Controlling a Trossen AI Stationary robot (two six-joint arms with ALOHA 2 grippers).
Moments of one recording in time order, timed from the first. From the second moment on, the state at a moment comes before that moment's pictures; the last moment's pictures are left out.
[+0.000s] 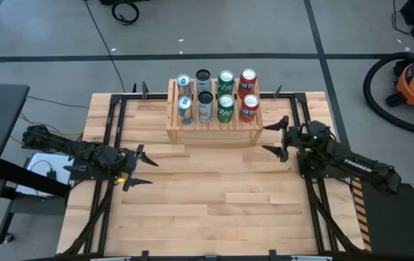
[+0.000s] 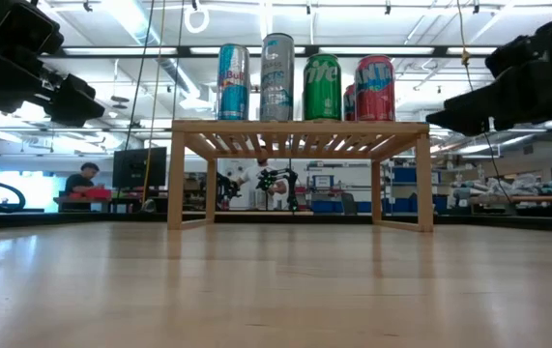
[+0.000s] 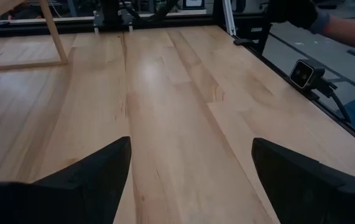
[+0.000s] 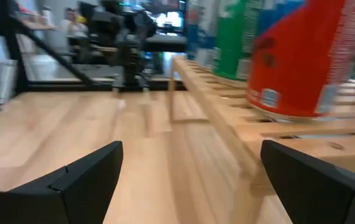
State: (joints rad) left arm -0.30 0.28 0.12 -0.13 -0.08 -0.04; right arm -0.56 0.12 0.01 0.07 -0.42 -0.08
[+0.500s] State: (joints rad) left arm -0.30 0.28 0.12 -0.13 -0.08 -0.09; right arm -0.56 0.17 0.01 0.04 -0.08 0.08
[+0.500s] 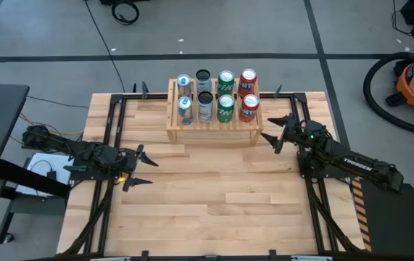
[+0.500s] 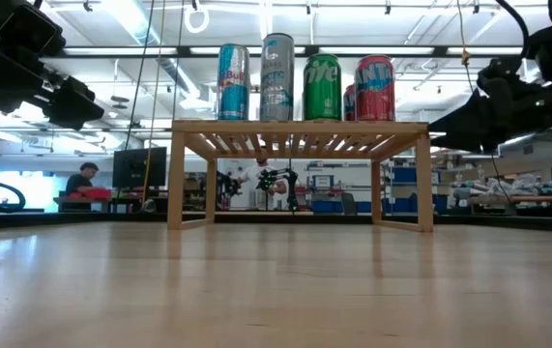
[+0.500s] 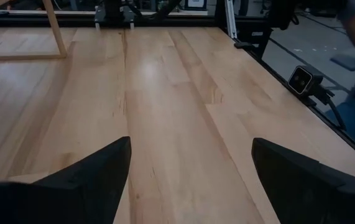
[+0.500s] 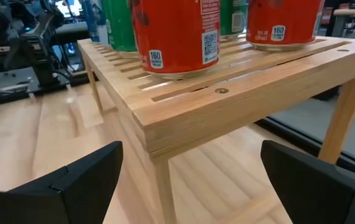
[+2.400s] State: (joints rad) left arm -0.26 0.00 0.01 0.04 -0.06 -0.09; right arm -0.15 0.00 0.01 0.08 -0.10 0.08
